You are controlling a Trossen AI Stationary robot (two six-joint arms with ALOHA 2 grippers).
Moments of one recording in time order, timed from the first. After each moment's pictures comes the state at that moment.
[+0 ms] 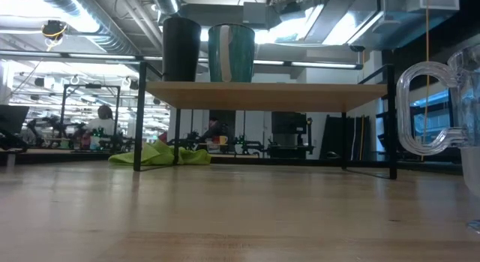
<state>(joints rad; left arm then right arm) -0.85 1.56 1.98 -1.11 -0.82 -0.67 0.48 1.28 1.76 -1.16 0.44 0.23</state>
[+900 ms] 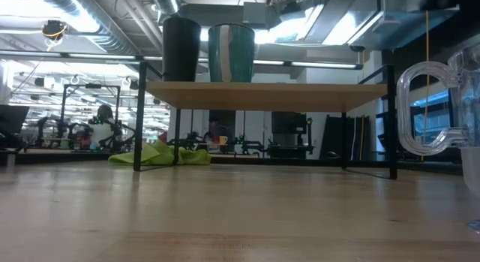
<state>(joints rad) -0.66 1.56 1.98 -1.20 -0.82 -0.71 0.42 1.35 1.38 -1.57 -0.23 0.49</state>
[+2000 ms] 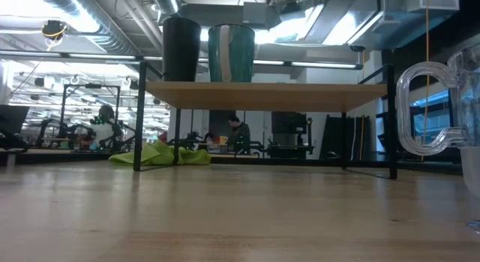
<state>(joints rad) -0.91 1.53 1.80 -1.22 -0.78 -0.66 0.96 1.71 1.69 -1.56 0.21 1.44</state>
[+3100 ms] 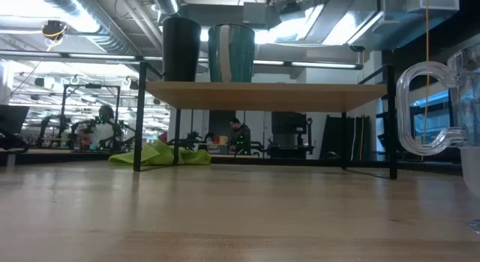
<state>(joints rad) -0.91 1.53 1.59 -1.17 -0.90 -0.76 1.02 1.74 1.61 -1.55 0.02 2.22</state>
